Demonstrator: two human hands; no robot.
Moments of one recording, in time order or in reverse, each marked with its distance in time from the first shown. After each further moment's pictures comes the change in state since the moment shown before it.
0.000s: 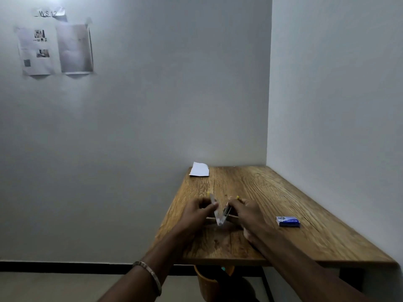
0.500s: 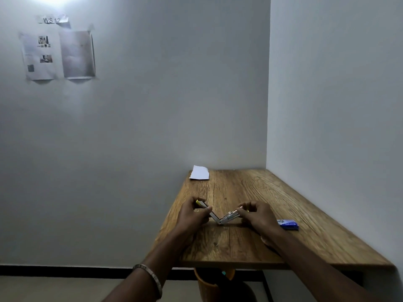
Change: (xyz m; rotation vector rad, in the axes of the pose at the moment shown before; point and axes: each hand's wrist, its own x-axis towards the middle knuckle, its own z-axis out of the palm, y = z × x) left_hand -0.001 -0.003 -0.001 -0.007 0.256 -0.025; right_hand 0.006 -0.002 -0.043 -0.350 -0.007 -0.167
